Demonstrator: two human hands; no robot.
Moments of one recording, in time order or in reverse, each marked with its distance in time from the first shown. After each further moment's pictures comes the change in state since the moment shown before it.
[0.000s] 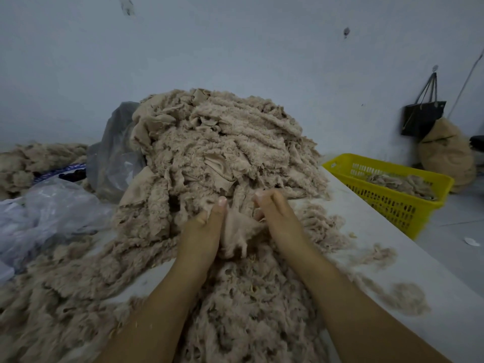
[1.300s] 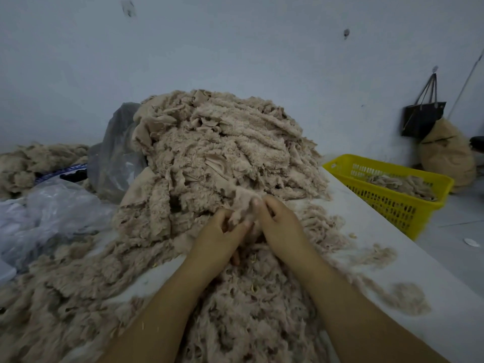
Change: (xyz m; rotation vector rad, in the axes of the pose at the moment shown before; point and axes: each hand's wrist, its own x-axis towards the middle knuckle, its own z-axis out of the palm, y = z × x) left_hand -0.011 0.010 0.007 0.229 -0.248 0.034; right_hand 0.001 0.005 0.002 -0.289 0.085 -0.126
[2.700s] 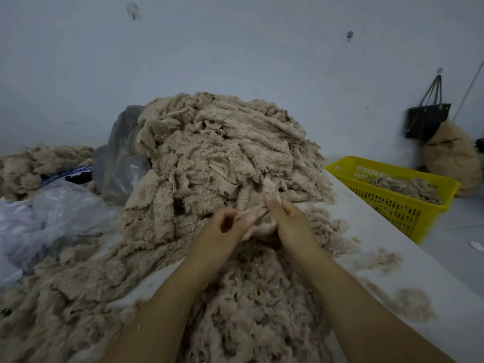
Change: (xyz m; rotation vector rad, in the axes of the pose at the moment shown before) left_hand 0.006 -0.004 -0.009 -0.115 -0.007 -0.007; right_hand 0.005 -0.002 -0.006 0.436 0.000 0.286
